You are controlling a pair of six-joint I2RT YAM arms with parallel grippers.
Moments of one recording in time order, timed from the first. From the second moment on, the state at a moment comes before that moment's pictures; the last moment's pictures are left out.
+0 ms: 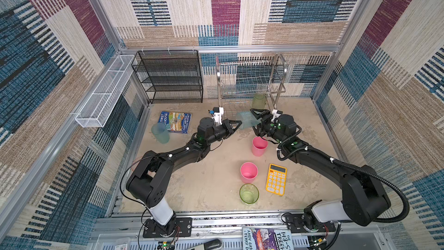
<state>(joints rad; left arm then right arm) -0.55 1.68 0.93 0.67 0.47 -1.15 0.44 1.41 0.85 0.43 -0.22 1.58</state>
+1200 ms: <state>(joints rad) -0.55 1.38 0.95 0.09 0.34 -0.87 0.46 1.29 0.82 0.30 0.08 1.25</state>
